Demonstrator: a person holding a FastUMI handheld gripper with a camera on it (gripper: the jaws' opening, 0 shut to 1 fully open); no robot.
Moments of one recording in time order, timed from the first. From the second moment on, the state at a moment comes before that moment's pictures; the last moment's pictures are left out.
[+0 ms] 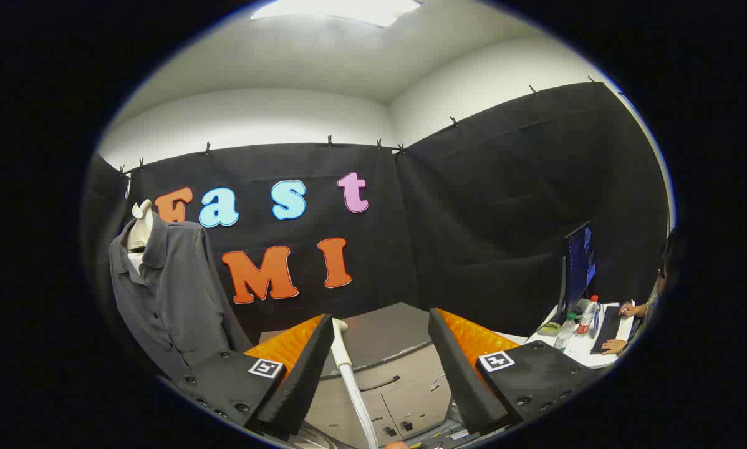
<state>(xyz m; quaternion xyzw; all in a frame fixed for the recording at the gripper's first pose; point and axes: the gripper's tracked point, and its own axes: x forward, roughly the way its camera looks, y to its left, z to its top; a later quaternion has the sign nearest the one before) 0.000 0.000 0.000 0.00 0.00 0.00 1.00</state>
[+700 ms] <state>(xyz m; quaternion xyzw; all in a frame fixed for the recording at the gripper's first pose) 0.006 -0.001 -0.010 0.01 0.02 -0.01 1.00</state>
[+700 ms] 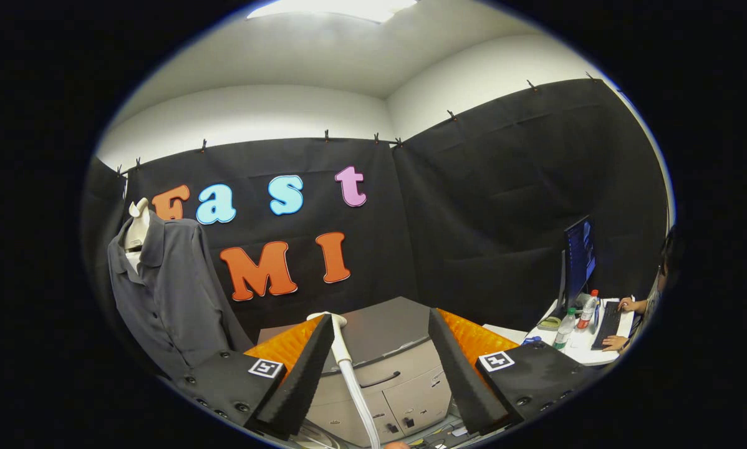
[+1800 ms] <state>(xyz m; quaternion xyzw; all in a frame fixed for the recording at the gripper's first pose) 0.049 0.024 -0.034 0.00 0.06 0.02 1.00</state>
